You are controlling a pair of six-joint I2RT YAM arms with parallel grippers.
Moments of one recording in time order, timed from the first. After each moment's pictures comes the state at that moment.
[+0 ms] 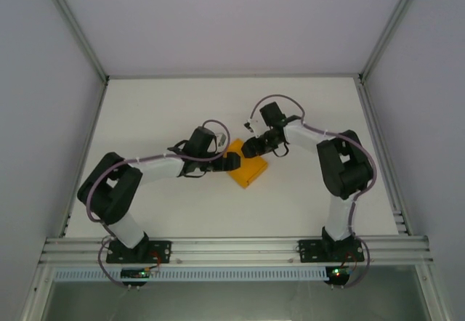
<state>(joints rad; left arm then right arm) -0.66 1.66 0.85 -0.04 0.35 -0.64 0.47 1.87 1.20 -0.48 -0.46 0.02</state>
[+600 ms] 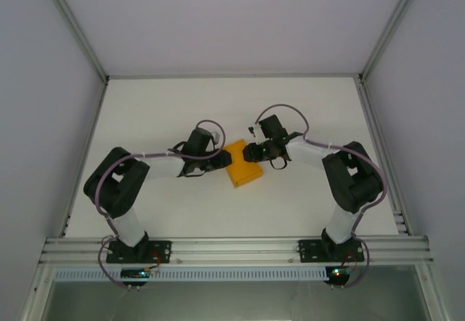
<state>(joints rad) -0.63 1.72 0.80 0.13 0.33 -0.80 0.53 1.75 0.99 -0.22 -0.31 0.30</state>
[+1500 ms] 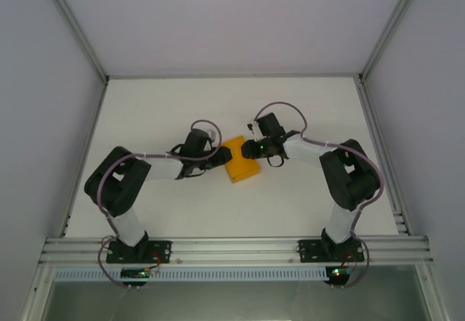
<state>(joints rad) -0.62 1.72 0.75 0.23 0.29 -0.85 0.55 1.79 1.04 -0.22 -0.27 0.33</state>
